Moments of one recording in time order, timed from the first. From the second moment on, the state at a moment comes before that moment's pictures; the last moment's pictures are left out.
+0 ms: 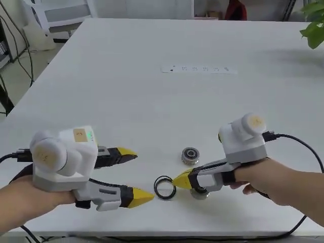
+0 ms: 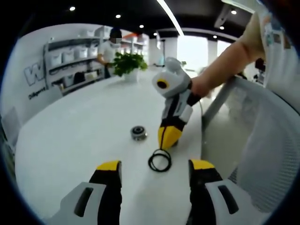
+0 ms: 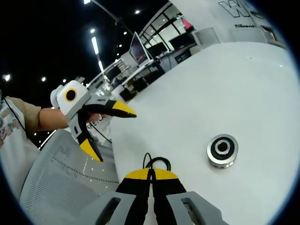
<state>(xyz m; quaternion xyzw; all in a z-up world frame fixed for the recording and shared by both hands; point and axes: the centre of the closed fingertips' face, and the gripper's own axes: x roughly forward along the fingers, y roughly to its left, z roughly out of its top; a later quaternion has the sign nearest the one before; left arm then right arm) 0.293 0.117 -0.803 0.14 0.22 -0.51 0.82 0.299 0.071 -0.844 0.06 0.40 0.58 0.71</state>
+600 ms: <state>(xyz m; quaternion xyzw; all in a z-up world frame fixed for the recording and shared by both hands) 0.293 0.117 -0.807 0.13 0.23 -0.51 0.82 0.304 0.070 -0.850 0.06 0.40 0.57 0.71</state>
